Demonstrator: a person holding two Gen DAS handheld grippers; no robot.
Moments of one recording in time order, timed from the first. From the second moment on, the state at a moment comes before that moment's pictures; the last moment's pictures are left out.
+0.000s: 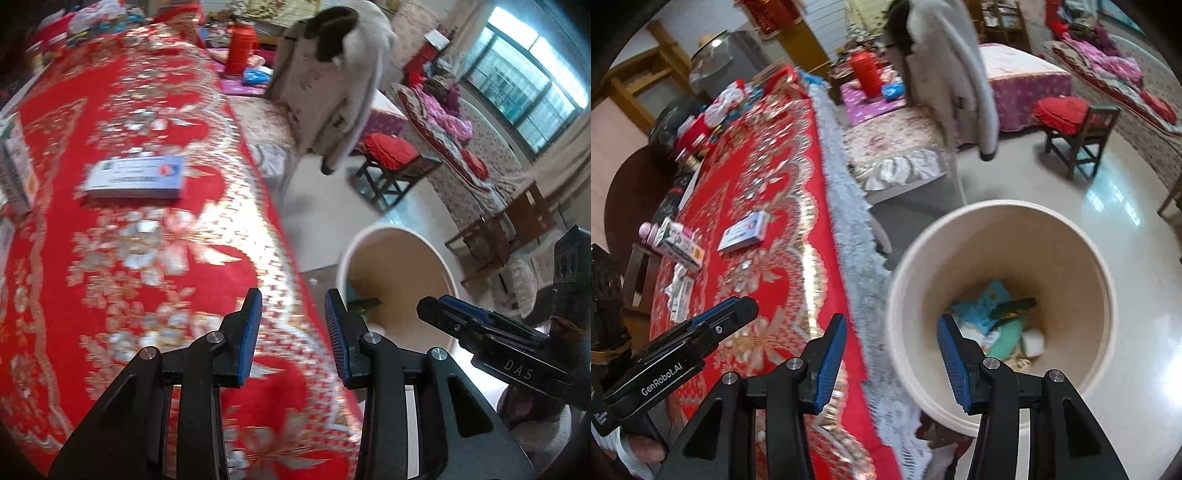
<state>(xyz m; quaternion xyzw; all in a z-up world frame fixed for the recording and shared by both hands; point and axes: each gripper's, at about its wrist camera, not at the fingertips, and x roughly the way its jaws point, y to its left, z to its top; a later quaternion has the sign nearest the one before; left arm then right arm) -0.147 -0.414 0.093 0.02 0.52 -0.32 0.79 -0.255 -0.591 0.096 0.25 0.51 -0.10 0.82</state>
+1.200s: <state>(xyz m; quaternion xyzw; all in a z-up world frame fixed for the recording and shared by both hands) -0.020 -0.104 0.089 -0.10 0.53 -0.11 0.83 0.004 -0.452 0.062 0.13 0.54 -0.02 0.83</state>
